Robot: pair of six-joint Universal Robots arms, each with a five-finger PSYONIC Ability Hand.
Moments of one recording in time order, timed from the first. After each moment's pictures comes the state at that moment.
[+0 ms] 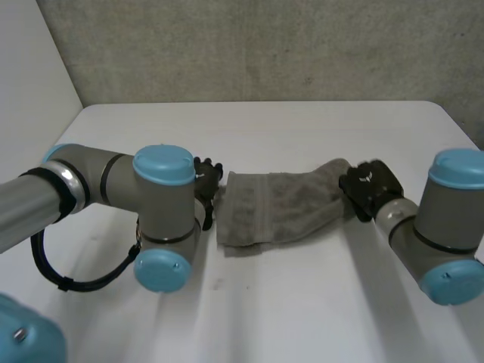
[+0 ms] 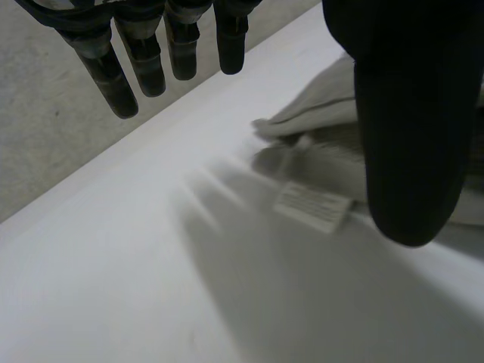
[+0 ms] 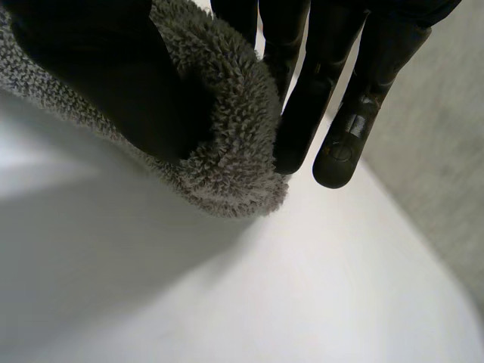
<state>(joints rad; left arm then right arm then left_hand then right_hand) 4.05 -2.41 -1.06 3.15 -1.84 3.38 1.89 -1.03 1.55 -0.24 1.46 2.50 0.20 0.20 0.20 0.20 0.02 1.32 1.15 1.19 1.19 0.96</state>
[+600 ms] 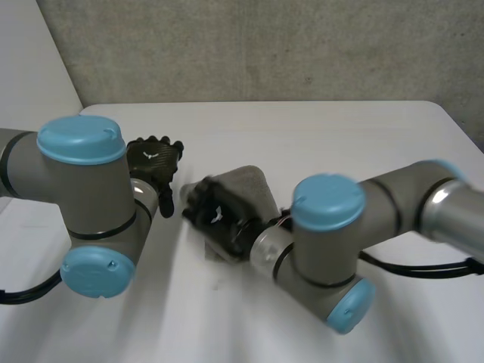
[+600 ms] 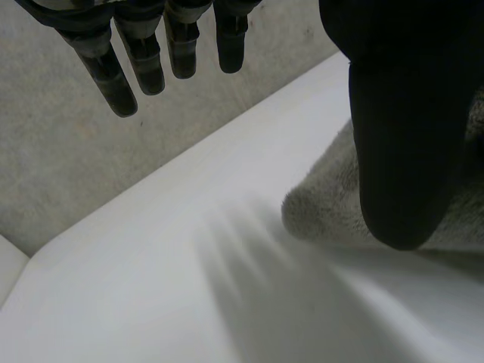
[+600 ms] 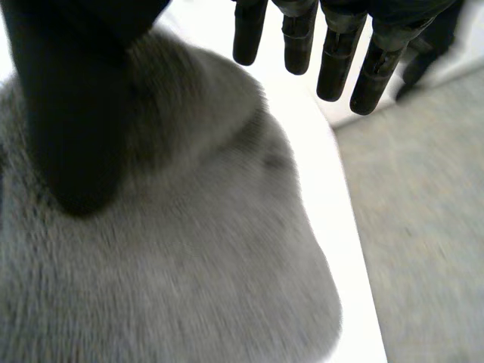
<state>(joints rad) 4.16 -2.08 -1.34 3.16 -1.82 3.38 2.32 -0.86 1.27 -0.17 1.25 2.23 0.19 0.18 0.18 0.18 0.02 0.21 0.22 0.22 0.23 0.08</state>
